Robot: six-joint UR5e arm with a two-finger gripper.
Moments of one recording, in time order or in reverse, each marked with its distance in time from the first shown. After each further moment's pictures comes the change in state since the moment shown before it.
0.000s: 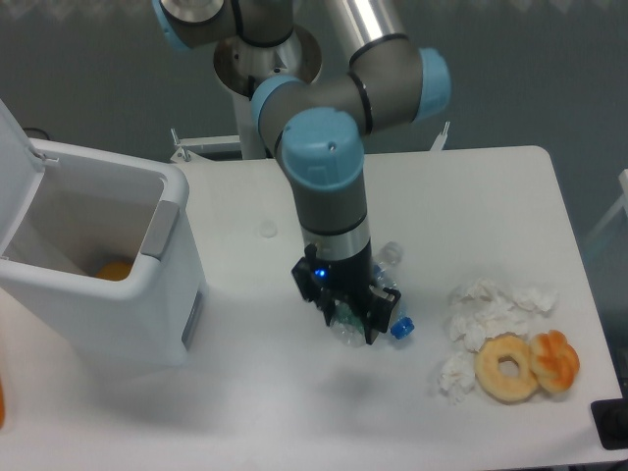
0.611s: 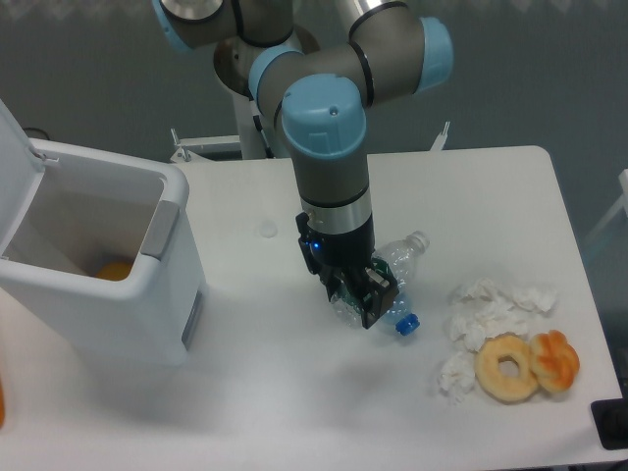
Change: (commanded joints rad) arm -0.011 0.018 -0.017 -0.012 -0.006 0.009
